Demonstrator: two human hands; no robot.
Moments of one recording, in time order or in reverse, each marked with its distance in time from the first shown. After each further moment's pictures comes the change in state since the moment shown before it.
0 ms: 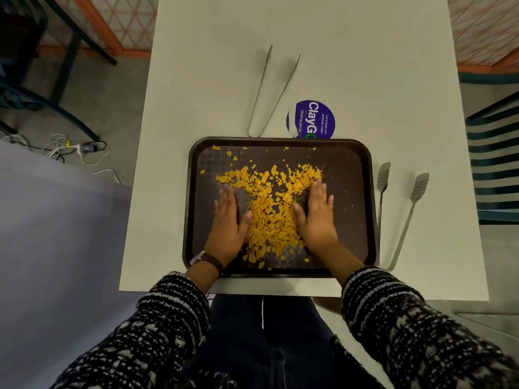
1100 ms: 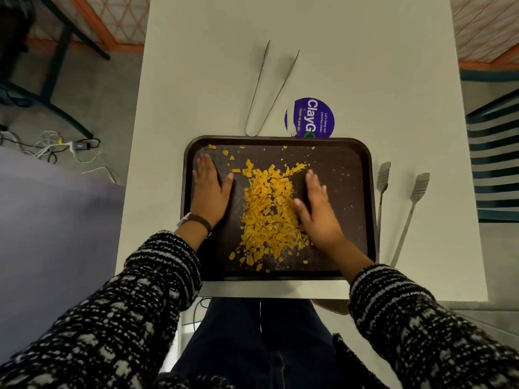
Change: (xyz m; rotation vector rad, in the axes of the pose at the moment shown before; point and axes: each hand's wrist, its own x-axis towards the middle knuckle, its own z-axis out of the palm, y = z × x) left_hand 0.069 0.002 -0.033 0.066 0.112 -0.085; right_hand 0.003 -0.005 -0.021 0.245 -0.004 -0.139
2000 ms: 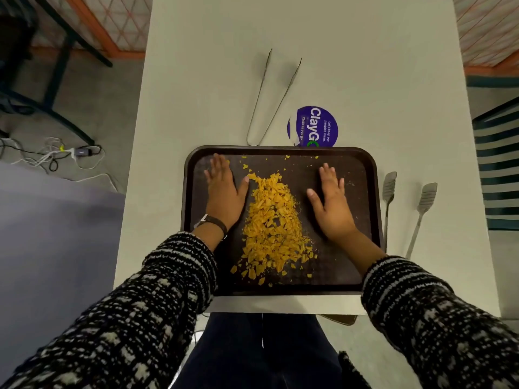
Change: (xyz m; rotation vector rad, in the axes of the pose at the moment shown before) left_hand 0.024 0.012 0.021 0.111 0.017 0.079; right_hand 0.044 0.025 -0.013 -0.114 0.088 0.000
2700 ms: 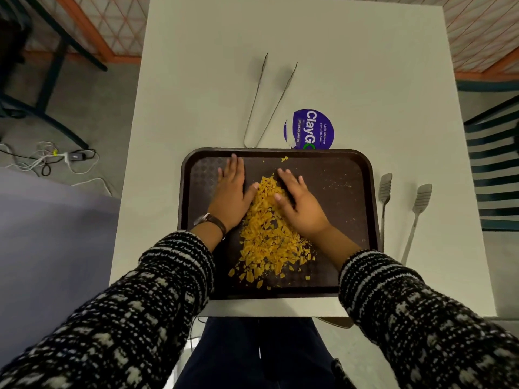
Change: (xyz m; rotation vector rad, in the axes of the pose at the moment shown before) left_hand 0.005 0.006 0.002 0.053 -0.118 0.215; right_hand 0.009 -0.032 0.026 0.163 -0.164 -0.116
